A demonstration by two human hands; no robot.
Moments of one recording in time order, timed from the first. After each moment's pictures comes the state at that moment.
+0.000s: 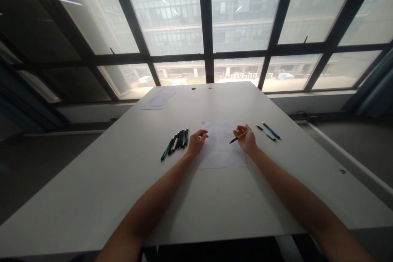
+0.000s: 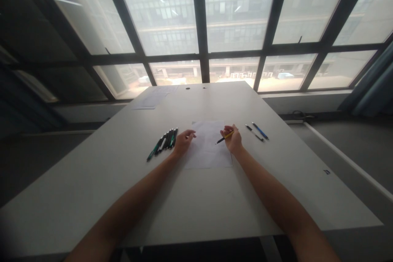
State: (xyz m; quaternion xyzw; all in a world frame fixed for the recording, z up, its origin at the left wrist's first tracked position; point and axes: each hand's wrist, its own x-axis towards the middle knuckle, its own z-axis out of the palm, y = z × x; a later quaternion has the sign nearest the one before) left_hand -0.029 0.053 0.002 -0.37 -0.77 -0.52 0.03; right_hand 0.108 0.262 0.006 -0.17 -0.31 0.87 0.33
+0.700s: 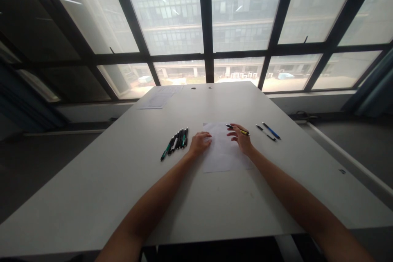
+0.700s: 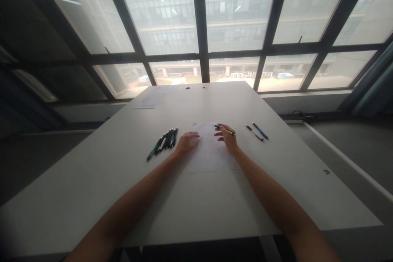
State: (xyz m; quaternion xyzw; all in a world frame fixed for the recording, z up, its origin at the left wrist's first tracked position) left_hand -0.034 0.054 -0.010 -0.46 -0.81 -0.36 0.06; right_hand 0.110 0.241 0.007 -0.14 -0.58 0.73 0.33
